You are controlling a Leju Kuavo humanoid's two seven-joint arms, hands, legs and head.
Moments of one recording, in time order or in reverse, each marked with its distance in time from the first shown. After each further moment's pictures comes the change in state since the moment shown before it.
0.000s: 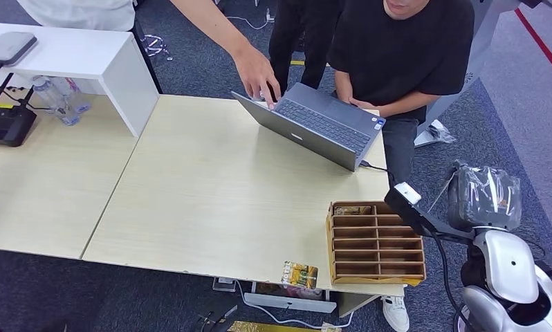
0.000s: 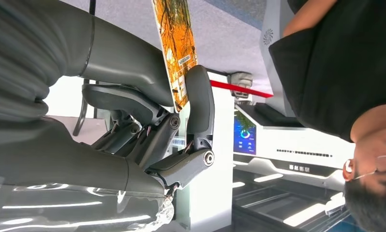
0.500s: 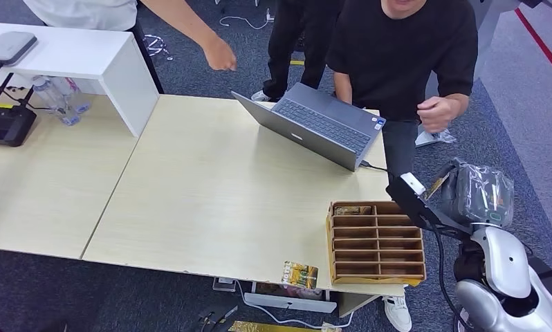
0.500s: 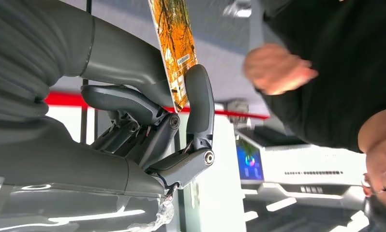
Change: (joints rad) left arm 0.000 0.000 -0.003 0.000 -0.009 0.000 0.006; right arm -0.005 0.047 -0.013 0.055 -0.150 -0.127 0.001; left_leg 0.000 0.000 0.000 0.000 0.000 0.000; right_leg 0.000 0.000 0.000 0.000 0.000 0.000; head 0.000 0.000
